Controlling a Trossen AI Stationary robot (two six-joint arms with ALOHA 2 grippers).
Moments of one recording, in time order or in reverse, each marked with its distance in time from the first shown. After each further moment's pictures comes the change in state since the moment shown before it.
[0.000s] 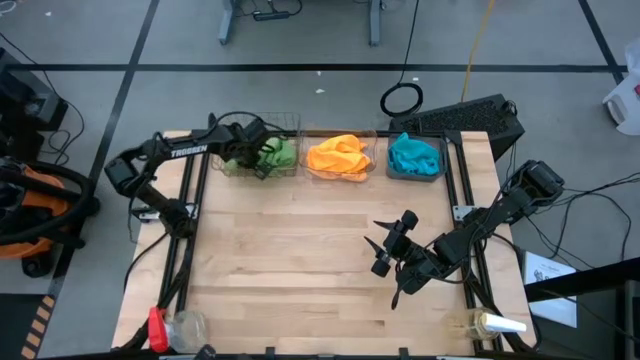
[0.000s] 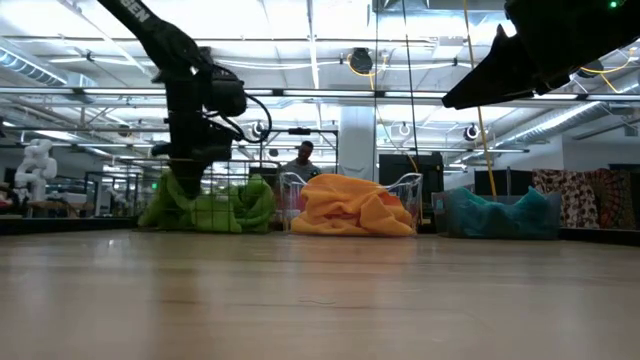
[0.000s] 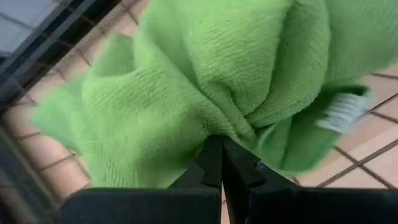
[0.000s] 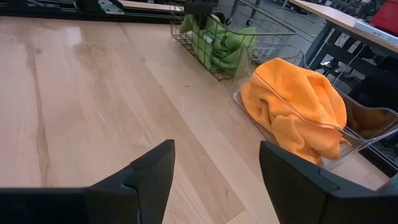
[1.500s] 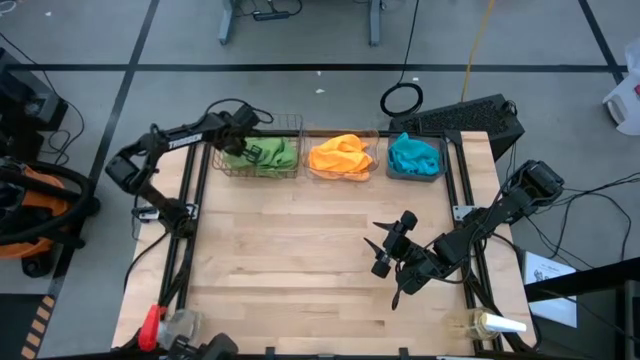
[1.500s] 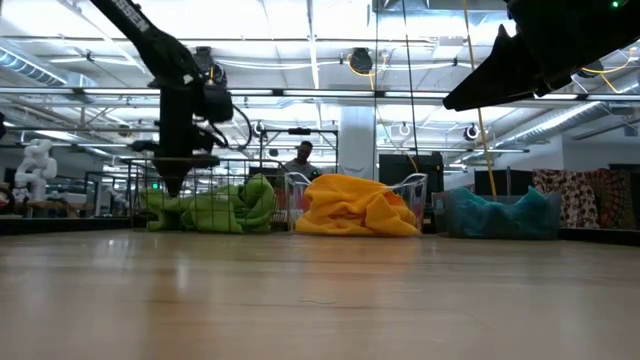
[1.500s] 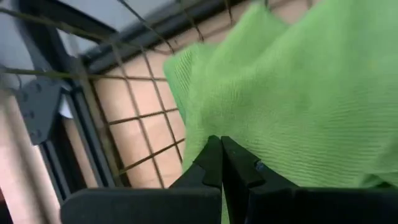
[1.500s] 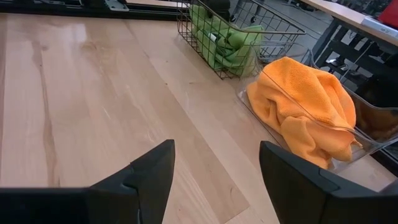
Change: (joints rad) left arm 0.175 0.004 0.041 -0.046 -0.089 -0.073; right arm 0.000 0.000 0.000 0.000 -0.023 0.000
